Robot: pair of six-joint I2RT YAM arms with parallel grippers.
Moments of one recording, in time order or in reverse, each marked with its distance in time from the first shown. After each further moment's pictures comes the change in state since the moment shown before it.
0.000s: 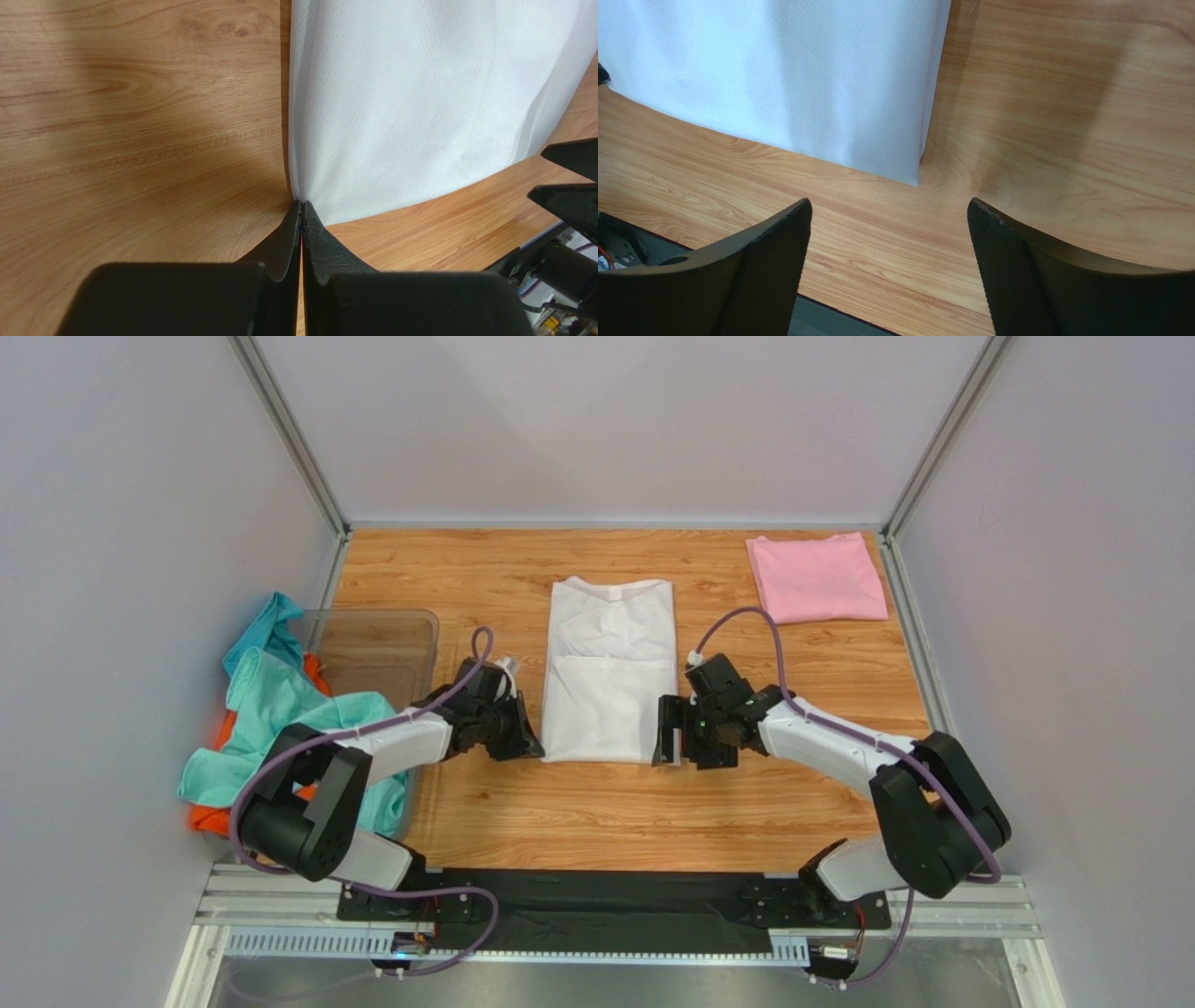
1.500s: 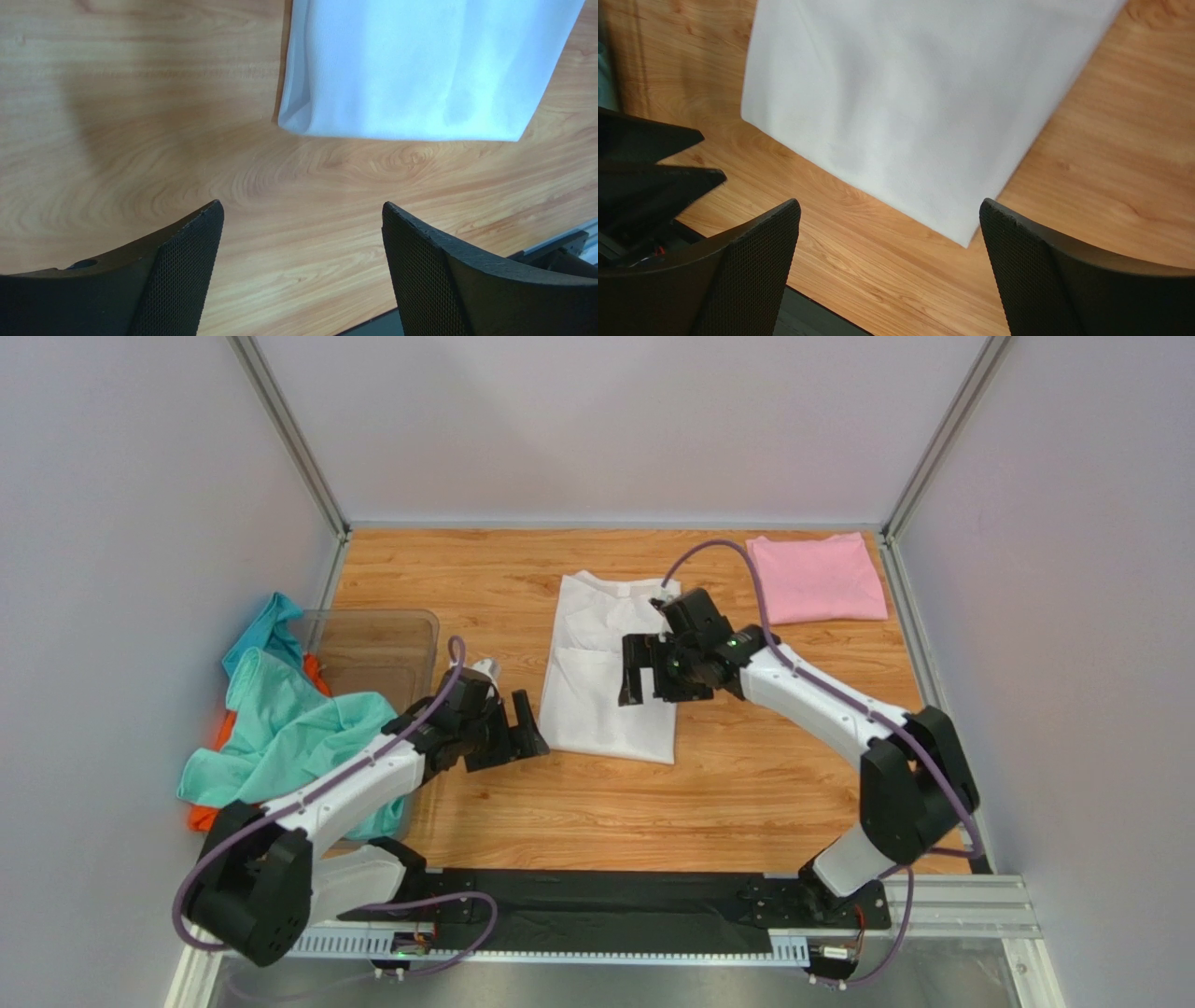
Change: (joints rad) left arm -0.047 -0.335 -0.038 -0.229 -0.150 -0.046; right arm 0.005 0.190 0.471 -0.122 -0.018 -0.155
